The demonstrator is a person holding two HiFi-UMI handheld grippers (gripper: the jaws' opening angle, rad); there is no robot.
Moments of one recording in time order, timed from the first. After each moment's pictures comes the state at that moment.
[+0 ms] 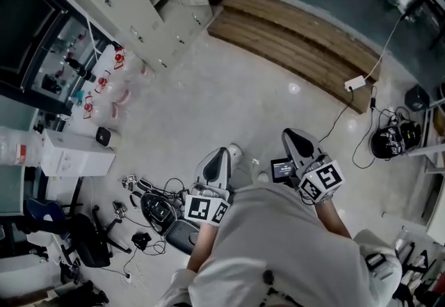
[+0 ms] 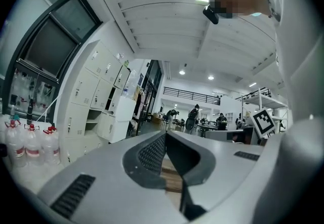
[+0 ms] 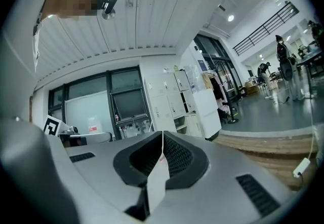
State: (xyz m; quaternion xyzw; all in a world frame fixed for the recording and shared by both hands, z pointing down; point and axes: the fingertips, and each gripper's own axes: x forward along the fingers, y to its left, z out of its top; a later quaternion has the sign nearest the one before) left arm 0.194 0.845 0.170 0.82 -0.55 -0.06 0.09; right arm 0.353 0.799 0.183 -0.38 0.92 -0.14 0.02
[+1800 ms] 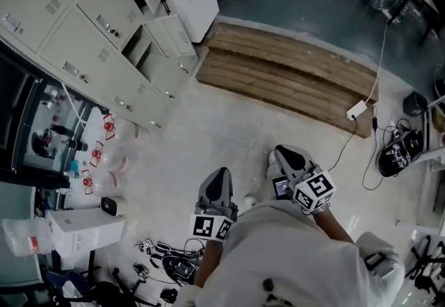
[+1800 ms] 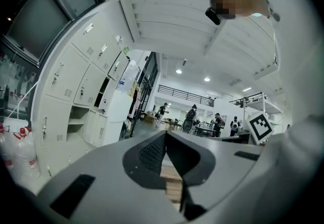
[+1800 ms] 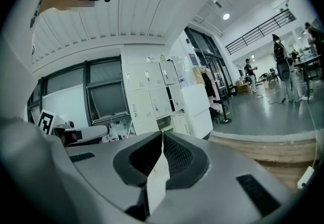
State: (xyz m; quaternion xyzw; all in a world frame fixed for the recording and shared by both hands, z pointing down) left arm 0.106 0.527 0.180 0.85 -0.51 -0.07 0.11; right arm 0.257 0.494 0.210 -0.43 0.89 -0.15 0.00
